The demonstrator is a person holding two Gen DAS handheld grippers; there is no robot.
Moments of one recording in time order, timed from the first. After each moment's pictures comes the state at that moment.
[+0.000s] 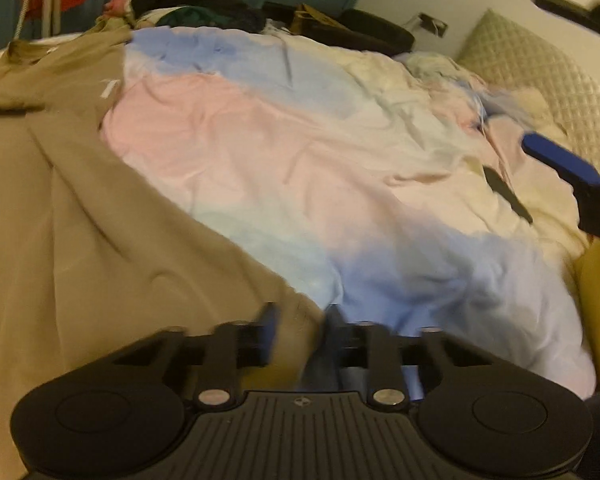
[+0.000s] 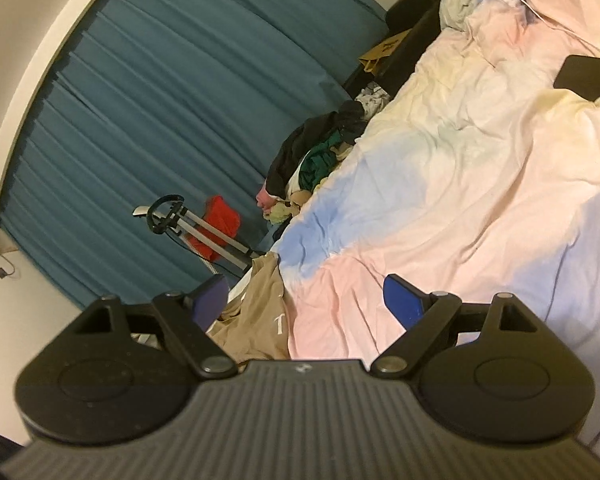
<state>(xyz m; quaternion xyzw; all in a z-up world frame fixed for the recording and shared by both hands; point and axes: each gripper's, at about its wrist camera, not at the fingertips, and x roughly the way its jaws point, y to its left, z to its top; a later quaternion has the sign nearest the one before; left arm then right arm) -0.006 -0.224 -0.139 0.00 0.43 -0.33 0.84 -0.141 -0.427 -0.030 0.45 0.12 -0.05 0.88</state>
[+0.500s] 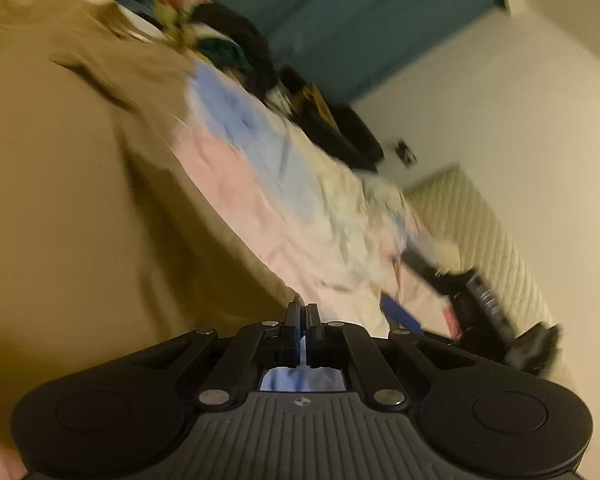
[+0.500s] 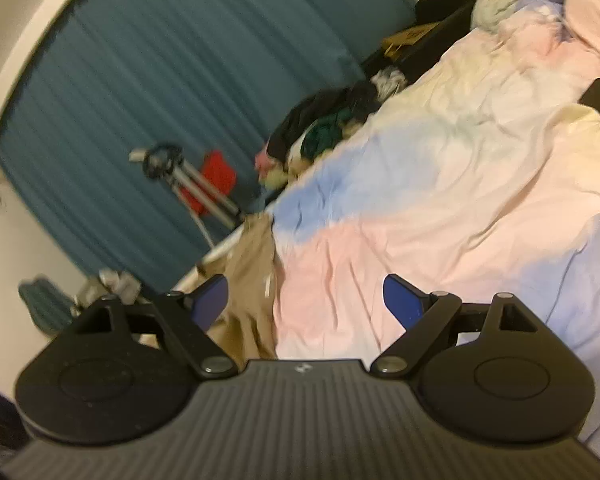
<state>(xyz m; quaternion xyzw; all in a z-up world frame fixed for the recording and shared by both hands) -0.030 -0.042 -0.055 -0.28 0.40 -0.34 0.80 -0.129 -0.392 -0.024 0.37 0.18 -0.03 0.91</state>
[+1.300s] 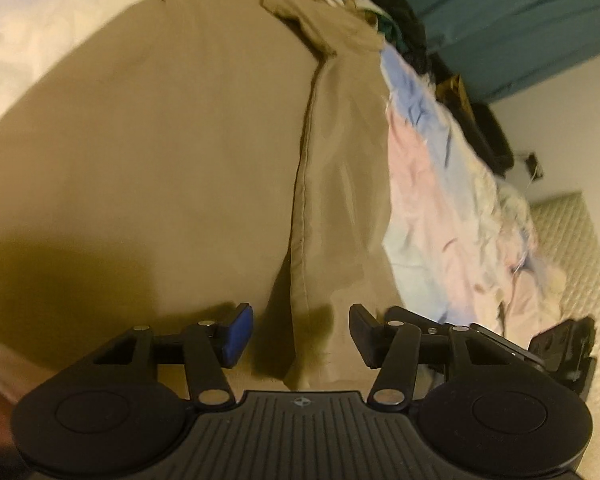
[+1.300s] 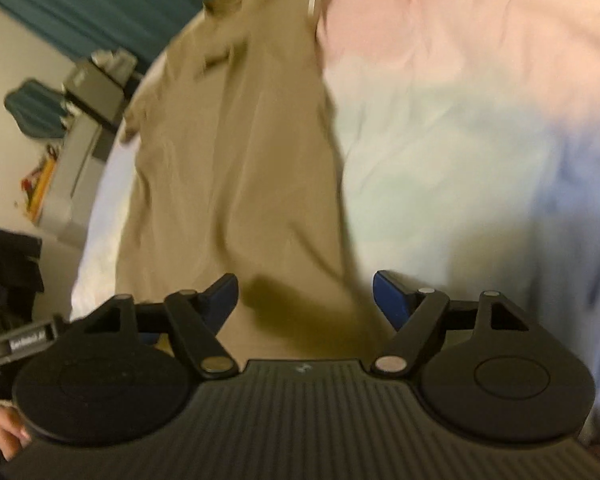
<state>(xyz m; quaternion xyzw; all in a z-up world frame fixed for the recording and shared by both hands) 0.007 0.032 -0.123 -0.26 0.53 -0.19 0.79 -0.049 -0.258 -0.101 0.30 0.49 0.11 0.81</state>
